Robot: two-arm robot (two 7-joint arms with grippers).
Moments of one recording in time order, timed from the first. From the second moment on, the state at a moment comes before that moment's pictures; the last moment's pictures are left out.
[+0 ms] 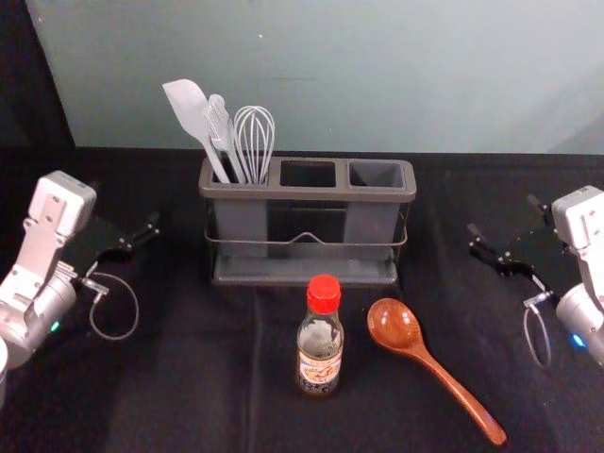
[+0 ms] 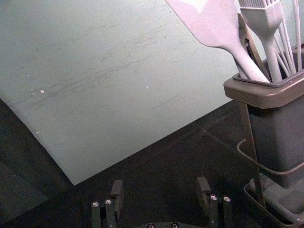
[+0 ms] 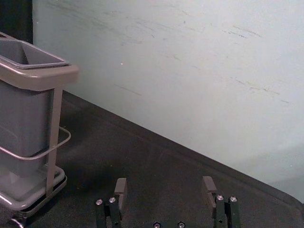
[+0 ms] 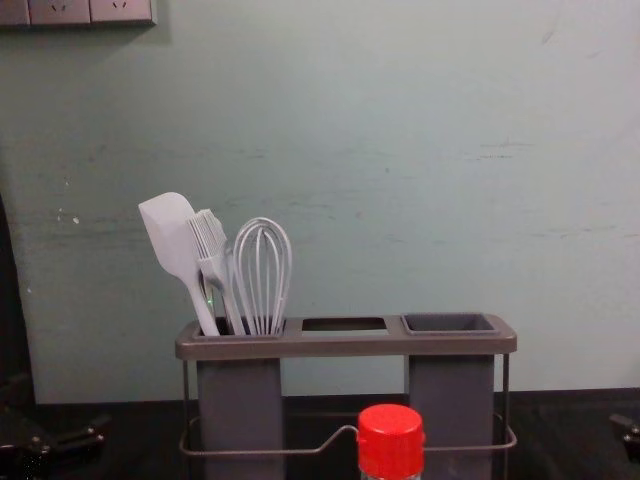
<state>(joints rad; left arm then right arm) -0.20 0.60 0.45 -1.41 -0.25 -0.12 0.03 0.20 0.60 -0.45 -1.41 0.25 -0.12 -0.03</state>
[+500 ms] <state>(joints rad) -0.20 0.60 0.45 -1.41 -0.25 -0.12 0.03 0.20 0.60 -0.45 -1.41 0.25 -0.12 -0.03</state>
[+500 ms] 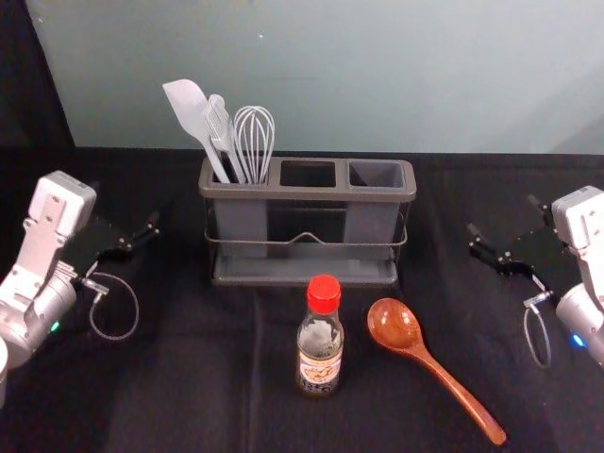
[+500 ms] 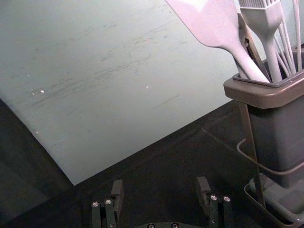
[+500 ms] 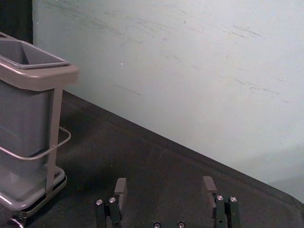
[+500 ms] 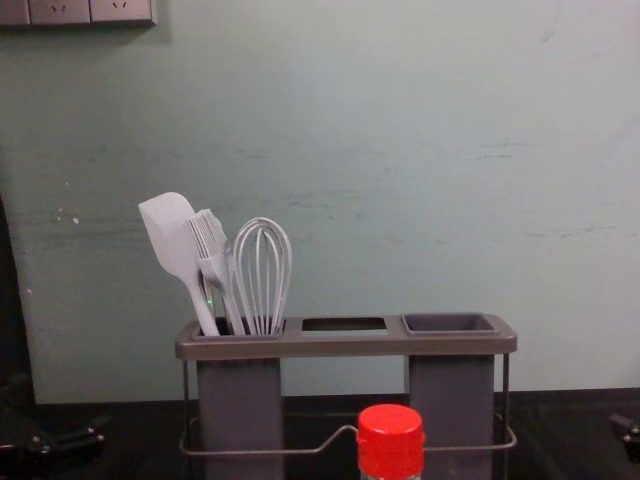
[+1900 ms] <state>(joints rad) -0.20 0.60 0.45 -1.41 -0.25 -0.12 0.03 0.20 0.60 -0.45 -1.41 0.25 -0.12 -0.03</state>
